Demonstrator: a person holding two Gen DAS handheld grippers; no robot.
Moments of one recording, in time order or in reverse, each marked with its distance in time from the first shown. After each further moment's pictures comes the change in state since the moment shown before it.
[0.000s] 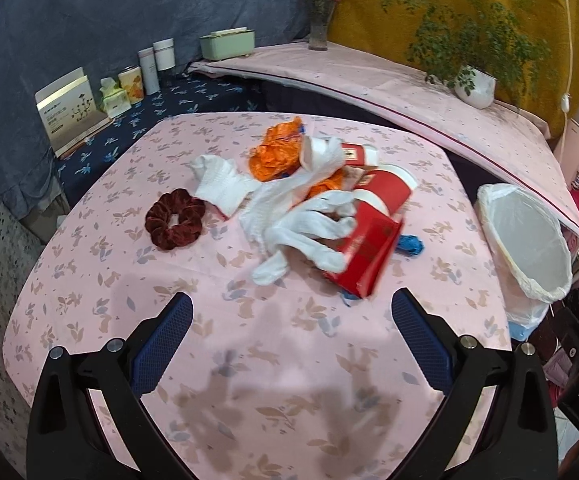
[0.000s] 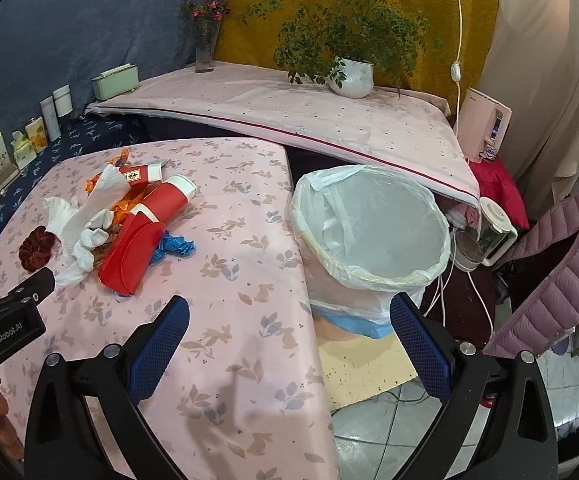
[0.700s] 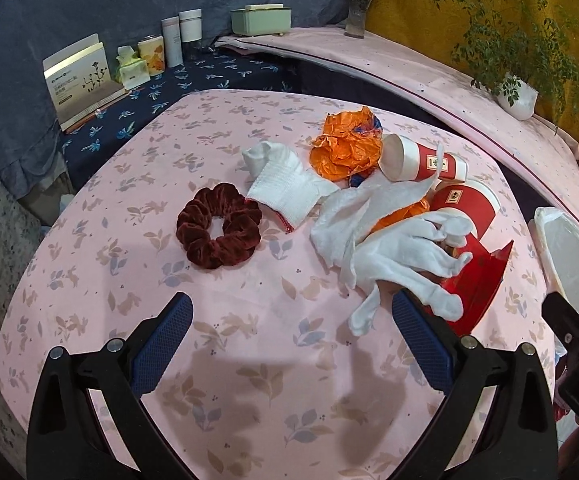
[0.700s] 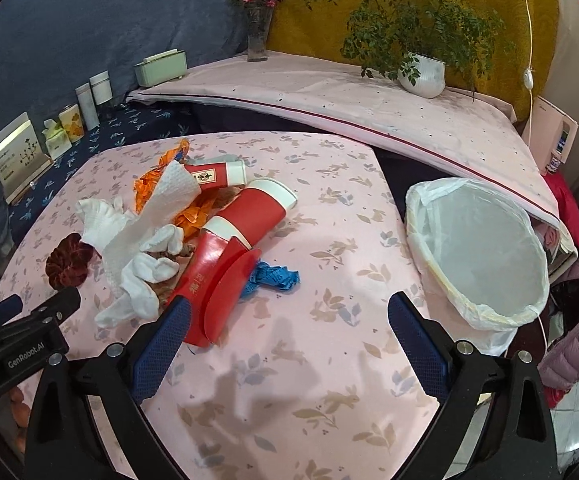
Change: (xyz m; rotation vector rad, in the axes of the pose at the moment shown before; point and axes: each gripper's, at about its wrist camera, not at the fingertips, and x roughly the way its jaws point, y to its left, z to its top) left arm 0.064 0.070 0.022 -0.074 0.056 0.012; right arm 0.064 0.097 0.031 -0.040 0.021 0.152
